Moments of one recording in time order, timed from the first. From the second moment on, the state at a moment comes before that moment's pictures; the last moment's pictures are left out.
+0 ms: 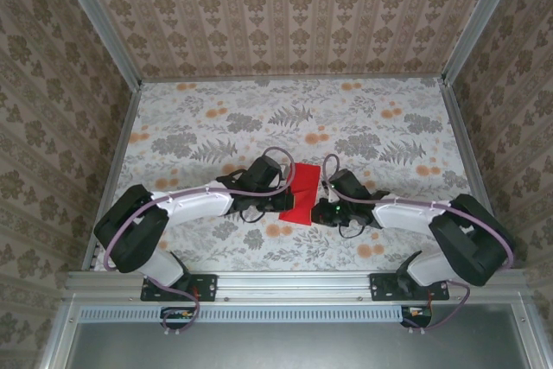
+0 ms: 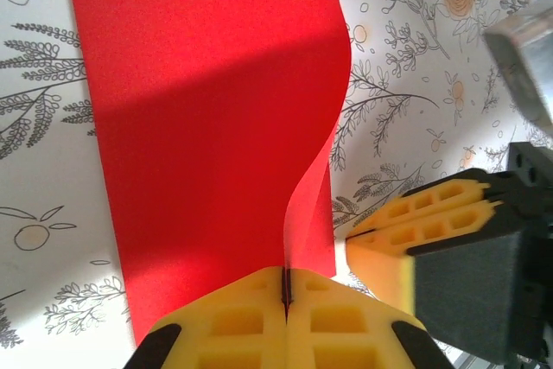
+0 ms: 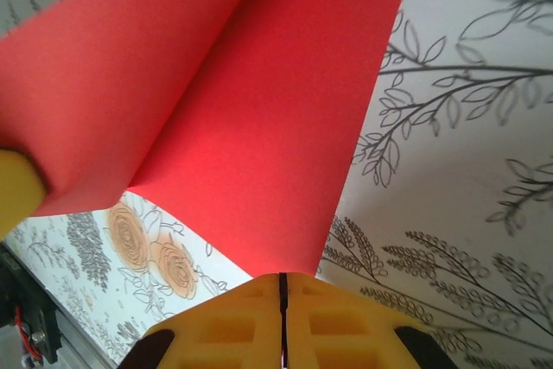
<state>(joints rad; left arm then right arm) -0.89 1.53 0.79 -0.17 0.29 -0.73 0.64 1.43 0.51 -0.06 -0.37 0.80</state>
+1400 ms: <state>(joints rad) -0.89 1.59 0.82 -0.21 0.29 -0.64 0.64 1.54 0.68 -0.33 -0.34 0.65</state>
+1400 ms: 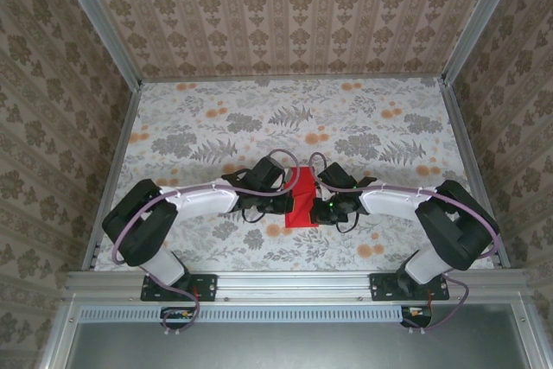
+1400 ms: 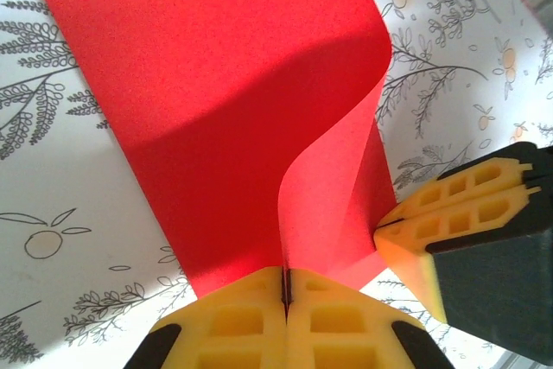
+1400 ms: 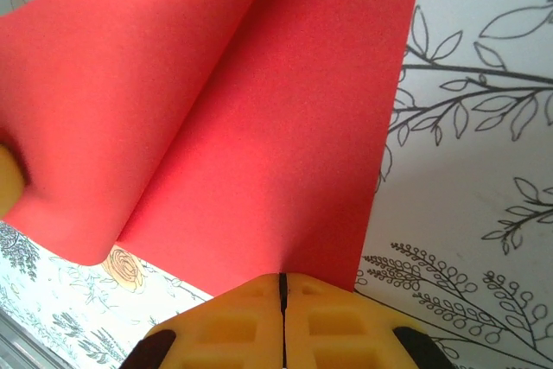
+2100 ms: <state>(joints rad) -0.86 1.66 0.86 -0.22 0.27 -0.56 0.64 1.55 0.70 -0.36 -0.34 0.63</state>
